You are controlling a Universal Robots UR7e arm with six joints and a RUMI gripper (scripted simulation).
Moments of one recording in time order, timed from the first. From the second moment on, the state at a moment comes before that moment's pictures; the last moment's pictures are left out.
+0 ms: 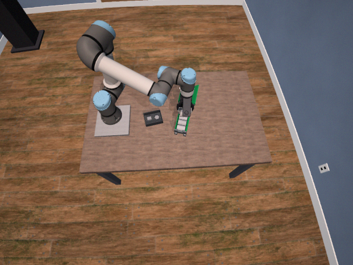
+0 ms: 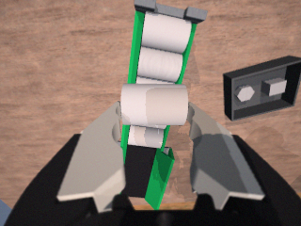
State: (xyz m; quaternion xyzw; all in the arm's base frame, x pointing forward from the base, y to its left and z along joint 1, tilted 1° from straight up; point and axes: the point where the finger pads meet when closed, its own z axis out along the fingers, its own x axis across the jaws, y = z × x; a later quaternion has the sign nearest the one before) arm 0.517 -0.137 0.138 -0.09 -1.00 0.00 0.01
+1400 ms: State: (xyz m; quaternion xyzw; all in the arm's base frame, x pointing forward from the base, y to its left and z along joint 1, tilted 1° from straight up) arm 0.540 -0.114 0.138 0.31 -0.95 -0.01 0.01
